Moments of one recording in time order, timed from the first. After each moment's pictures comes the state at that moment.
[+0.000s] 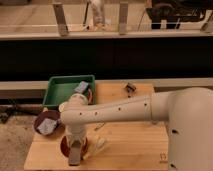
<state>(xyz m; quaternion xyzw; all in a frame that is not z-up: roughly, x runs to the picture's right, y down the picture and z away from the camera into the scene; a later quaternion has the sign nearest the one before) -0.140 0.252 0.720 -0.21 -0.33 -0.67 0.63</state>
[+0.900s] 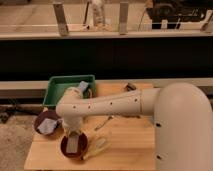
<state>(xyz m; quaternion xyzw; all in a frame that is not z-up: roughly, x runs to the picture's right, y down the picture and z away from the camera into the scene) -0.169 0.214 0.756 -0.18 -0.31 -0.70 0.62</state>
